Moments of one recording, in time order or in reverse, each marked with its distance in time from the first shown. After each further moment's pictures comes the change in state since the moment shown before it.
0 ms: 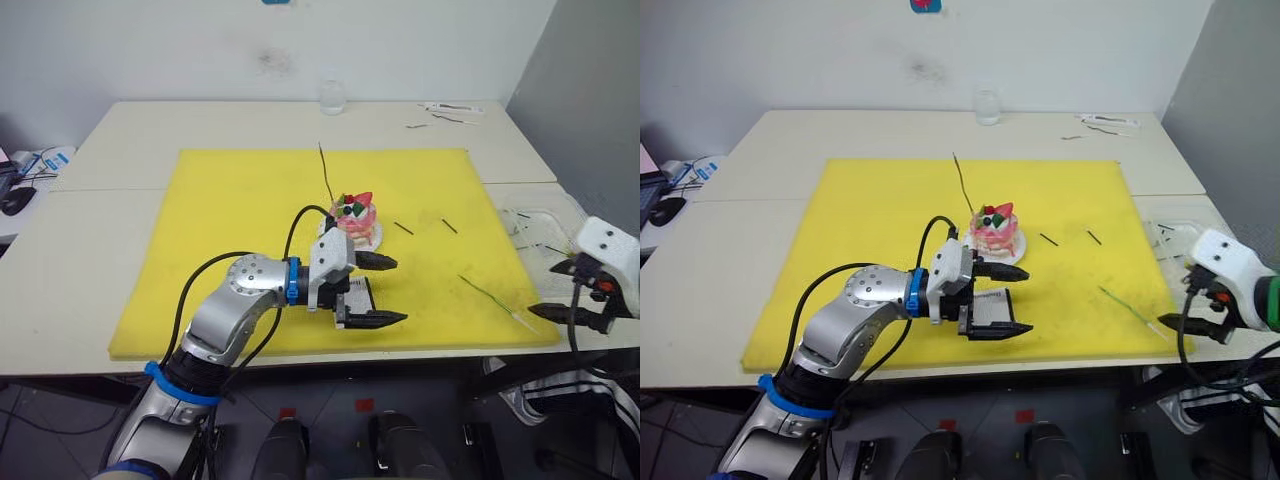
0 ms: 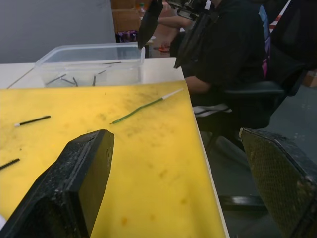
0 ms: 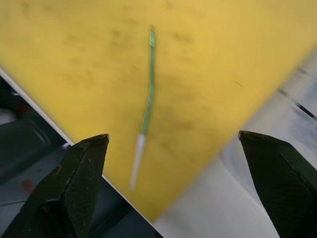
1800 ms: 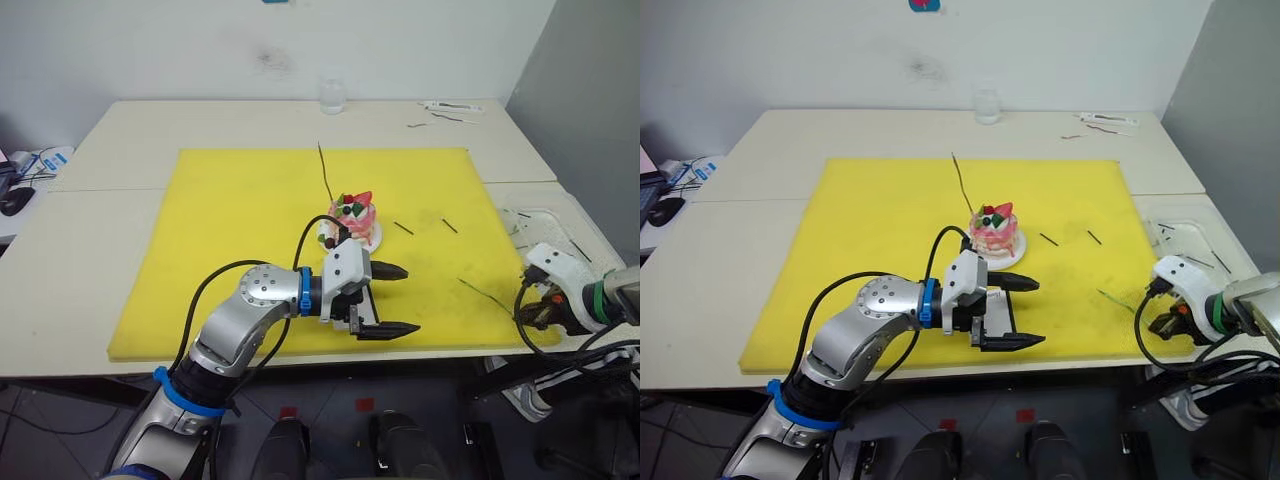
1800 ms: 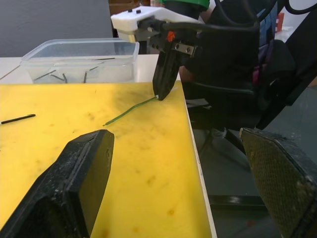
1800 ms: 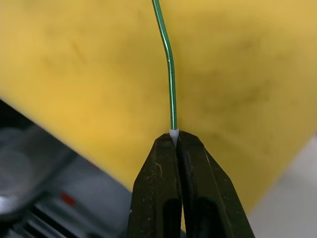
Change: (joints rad) left arm 0.035 -0.007 -0.043 -0.063 0.005 0.053 0.067; right arm -0.320 0.158 0.312 0.151 0.060 0.301 -0.089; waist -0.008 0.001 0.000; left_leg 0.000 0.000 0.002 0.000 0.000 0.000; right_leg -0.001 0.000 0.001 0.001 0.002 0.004
